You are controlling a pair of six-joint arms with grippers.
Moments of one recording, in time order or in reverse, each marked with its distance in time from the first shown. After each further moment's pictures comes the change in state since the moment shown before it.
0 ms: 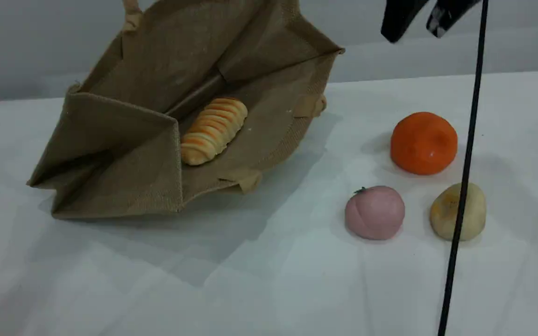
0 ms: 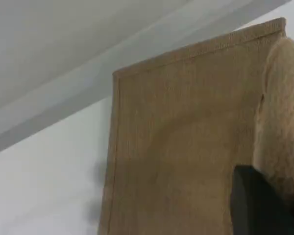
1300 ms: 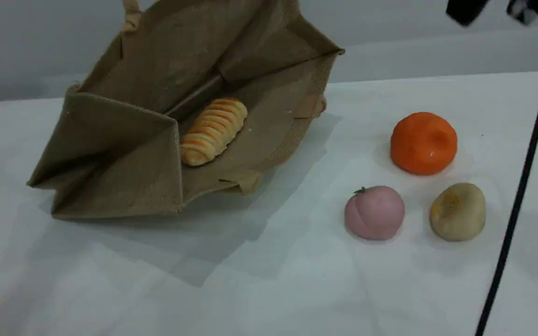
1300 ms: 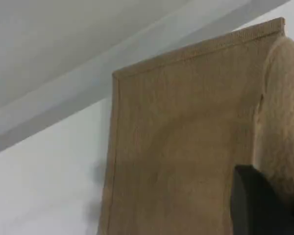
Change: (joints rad) left arm 0.000 0.000 0.000 -0.001 0.000 0.002; right arm 0.063 -0.435 0.416 -0.020 0.111 0.152
